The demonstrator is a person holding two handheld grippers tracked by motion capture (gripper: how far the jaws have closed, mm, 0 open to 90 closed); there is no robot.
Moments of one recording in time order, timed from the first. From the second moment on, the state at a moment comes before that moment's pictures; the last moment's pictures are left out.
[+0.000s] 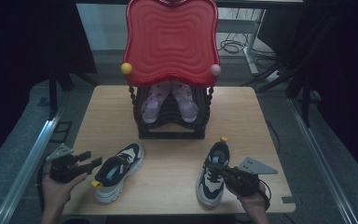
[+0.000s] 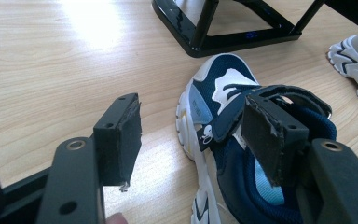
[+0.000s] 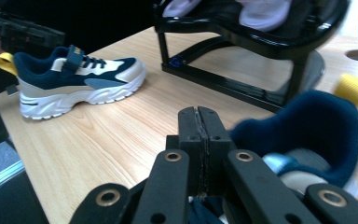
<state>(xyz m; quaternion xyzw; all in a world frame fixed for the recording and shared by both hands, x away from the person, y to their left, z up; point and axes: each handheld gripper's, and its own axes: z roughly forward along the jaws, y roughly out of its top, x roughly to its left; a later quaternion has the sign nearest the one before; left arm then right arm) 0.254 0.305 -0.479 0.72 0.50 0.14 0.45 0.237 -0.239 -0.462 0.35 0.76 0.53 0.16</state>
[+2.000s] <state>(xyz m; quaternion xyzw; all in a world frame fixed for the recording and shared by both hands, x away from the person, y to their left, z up) 0.250 0.313 -0.479 0.71 0.51 0.15 0.45 0.206 -0.265 -0.524 0.34 0.80 0.47 0.11</state>
